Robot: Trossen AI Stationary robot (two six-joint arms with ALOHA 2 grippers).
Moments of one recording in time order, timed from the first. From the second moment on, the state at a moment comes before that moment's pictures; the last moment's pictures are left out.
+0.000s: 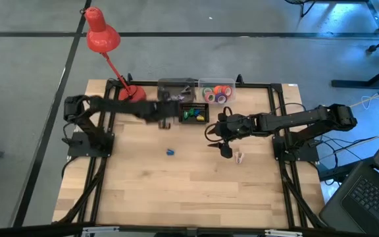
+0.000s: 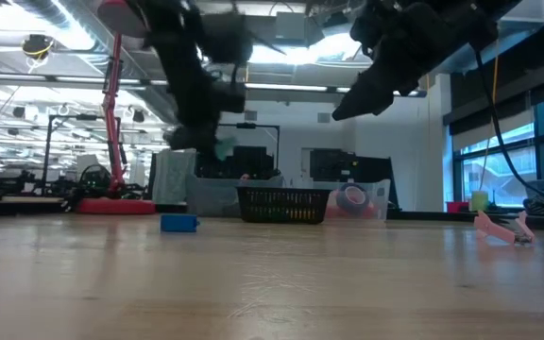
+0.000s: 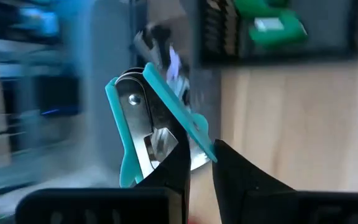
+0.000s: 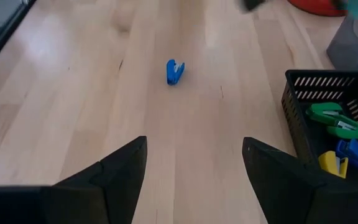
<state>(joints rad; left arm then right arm) 0.21 1.63 1.07 -0.57 -0.68 0.37 0.02 1.33 0.77 -0.09 -0.04 0.02</state>
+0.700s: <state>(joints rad) 0.69 1.63 1.08 -0.26 -0.03 0.37 0.02 1.33 0.76 -0.09 0.03 -0.04</state>
